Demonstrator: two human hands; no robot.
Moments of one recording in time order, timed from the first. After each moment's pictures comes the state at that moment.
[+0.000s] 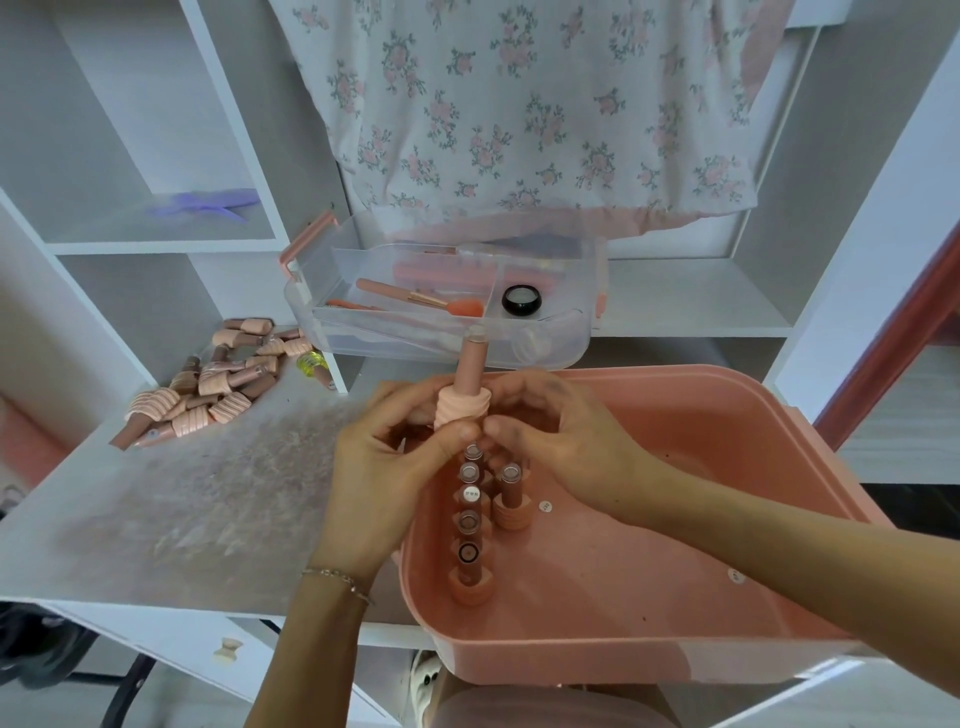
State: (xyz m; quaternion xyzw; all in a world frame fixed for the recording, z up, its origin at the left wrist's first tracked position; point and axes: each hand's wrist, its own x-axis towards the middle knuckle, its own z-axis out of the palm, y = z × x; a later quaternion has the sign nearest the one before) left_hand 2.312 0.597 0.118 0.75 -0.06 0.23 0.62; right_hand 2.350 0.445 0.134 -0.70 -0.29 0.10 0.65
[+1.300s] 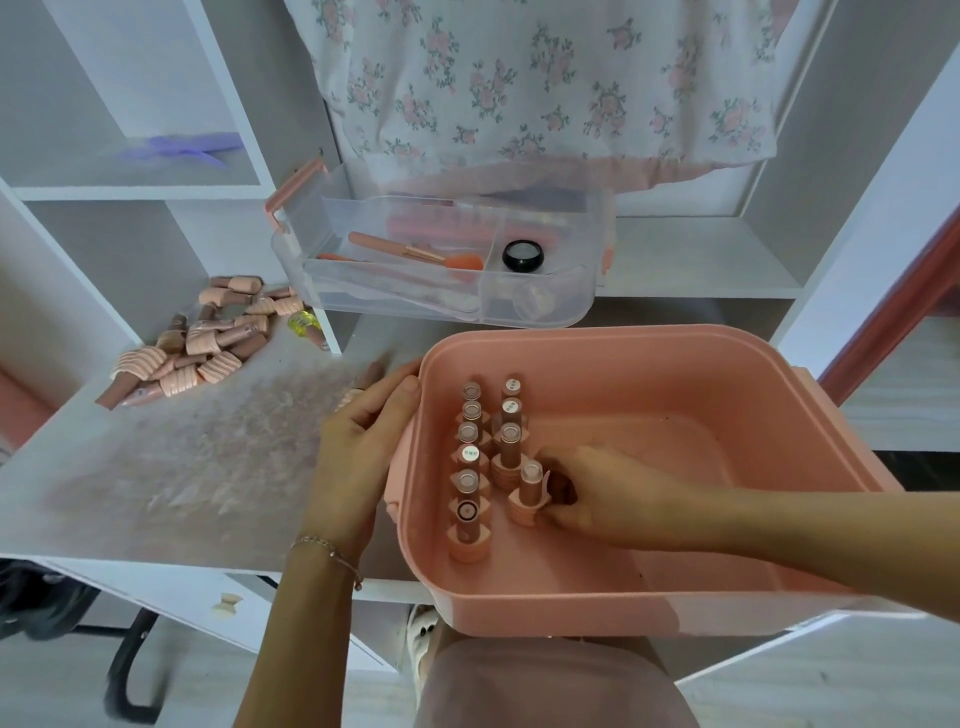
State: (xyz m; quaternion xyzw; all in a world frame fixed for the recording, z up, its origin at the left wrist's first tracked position) left_hand 2.306 0.608 0.097 0.69 0.08 0.13 0.71; right_hand 2.347 0.415 0.079 -0.91 -0.33 0.12 0.21
